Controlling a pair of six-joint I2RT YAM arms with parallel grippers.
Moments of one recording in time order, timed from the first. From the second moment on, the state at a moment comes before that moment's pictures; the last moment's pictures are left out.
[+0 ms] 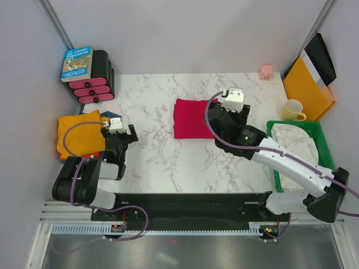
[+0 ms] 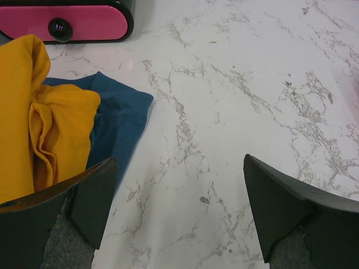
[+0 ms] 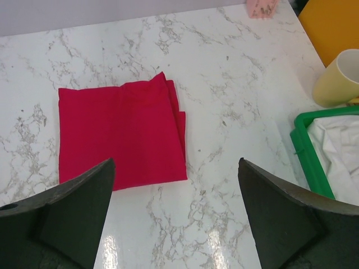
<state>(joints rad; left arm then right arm) -0.12 1.44 0.21 1.13 -0.23 -0.04 0.91 1.27 1.25 -0.57 1.02 0.55</state>
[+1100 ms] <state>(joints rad) -0.23 1.73 1.35 -0.52 0.49 -0.11 0.68 1.75 1.32 -0.44 0.69 0.60</state>
